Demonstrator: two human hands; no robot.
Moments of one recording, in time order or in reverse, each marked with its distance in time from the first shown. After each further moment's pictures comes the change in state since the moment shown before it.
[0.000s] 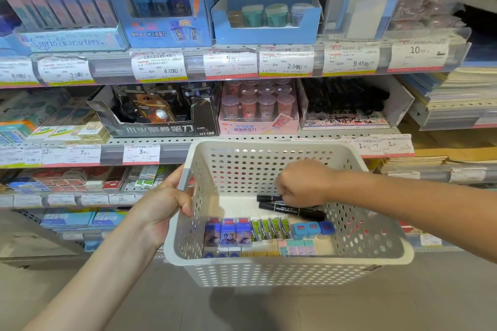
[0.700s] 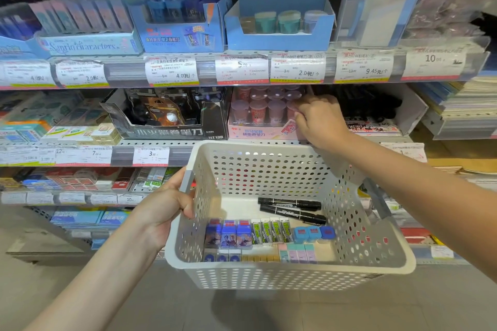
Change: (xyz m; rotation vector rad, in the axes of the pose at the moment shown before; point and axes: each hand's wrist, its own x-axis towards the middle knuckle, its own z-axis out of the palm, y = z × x) left_hand 0.006 0.001 -0.014 -0.005 -0.011 0.030; right_hand 0.054 0.079 -0.030 0.065 0.763 0.422
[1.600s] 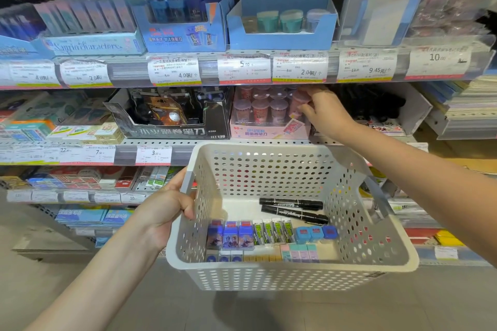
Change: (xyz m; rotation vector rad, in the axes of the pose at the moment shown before) left_hand 0.003 -0.004 -0.006 -0.008 -0.001 0.000; right_hand 0.013 0.001 -0.016 0.465 -0.070 0.064
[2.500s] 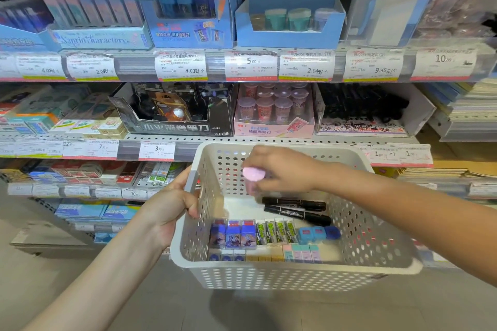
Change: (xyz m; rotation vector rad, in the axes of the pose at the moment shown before) left_hand -0.006 -0.005 0.002 -0.018 0.024 -0.015; right_hand -0.067 -0.064 0.047 -0.065 -0.573 -0.518
